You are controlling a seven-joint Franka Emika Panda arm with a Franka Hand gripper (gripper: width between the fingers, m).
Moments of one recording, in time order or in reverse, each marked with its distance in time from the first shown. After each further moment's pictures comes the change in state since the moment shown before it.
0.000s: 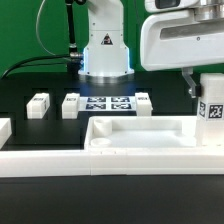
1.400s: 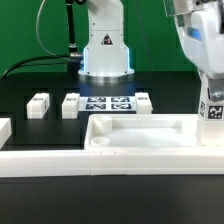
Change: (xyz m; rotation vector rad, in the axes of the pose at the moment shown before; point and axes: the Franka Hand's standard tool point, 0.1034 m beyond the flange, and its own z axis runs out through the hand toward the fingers) arm 0.002 0.006 0.002 0.087 -0.099 1.471
